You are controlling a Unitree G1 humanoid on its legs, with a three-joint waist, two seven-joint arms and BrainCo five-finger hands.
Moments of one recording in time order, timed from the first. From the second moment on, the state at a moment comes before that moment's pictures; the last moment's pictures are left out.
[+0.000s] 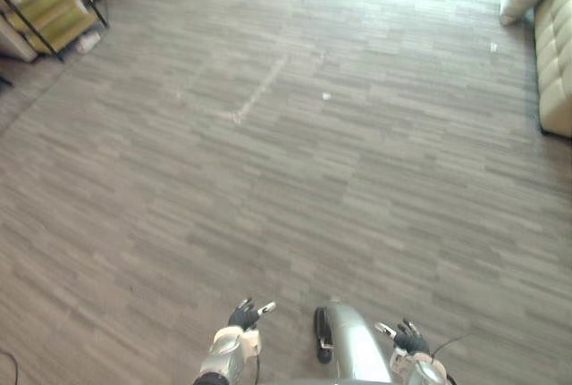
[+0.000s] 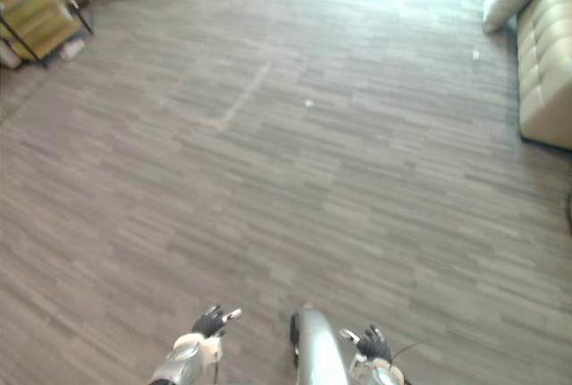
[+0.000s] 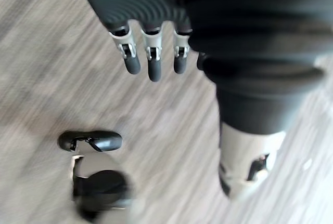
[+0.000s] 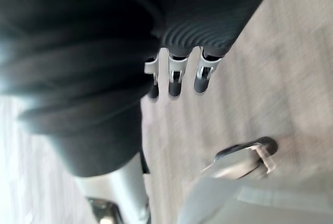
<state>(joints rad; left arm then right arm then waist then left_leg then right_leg) -0.02 -0.06 0.15 1.01 -0.12 -0.07 0.02 0.09 -0.07 -0.29 0.91 0.20 -0.09 -0.02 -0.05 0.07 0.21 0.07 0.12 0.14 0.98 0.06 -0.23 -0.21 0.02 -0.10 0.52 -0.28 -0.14</state>
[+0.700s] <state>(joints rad) -0.04 -0.04 0.09 1.01 -0.14 -0.07 0.02 0.11 -0.01 -0.18 0.87 0.19 -0.08 -0.01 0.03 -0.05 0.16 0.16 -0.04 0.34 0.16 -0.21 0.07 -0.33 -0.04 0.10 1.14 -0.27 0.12</state>
